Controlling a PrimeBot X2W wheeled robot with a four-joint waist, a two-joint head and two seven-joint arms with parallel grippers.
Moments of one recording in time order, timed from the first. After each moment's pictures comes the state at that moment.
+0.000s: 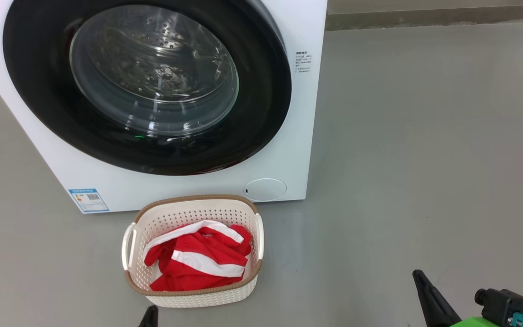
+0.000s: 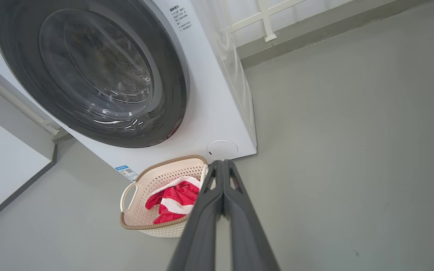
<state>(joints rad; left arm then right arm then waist) 0.12 0.15 -0.23 0.12 -0.57 0.15 -0.11 0.13 -0.03 0.01 0.22 0.55 0.13 -0.08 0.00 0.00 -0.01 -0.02</state>
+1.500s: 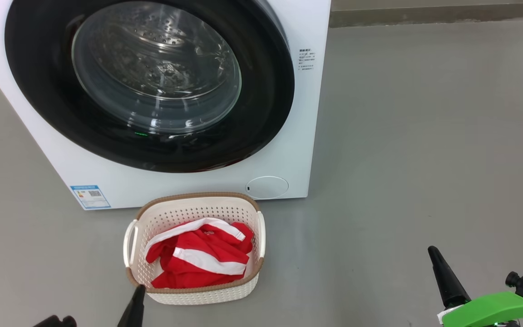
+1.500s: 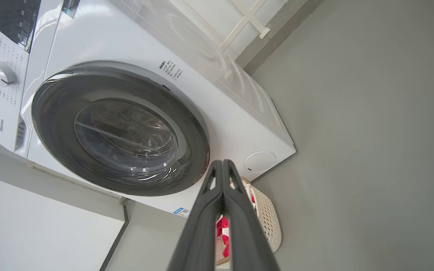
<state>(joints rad) 0.05 0.12 -0.11 0.19 -1.04 0.03 -0.03 0.05 -0.05 -0.03 0.24 1.04 0.13 -0.01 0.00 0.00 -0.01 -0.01</state>
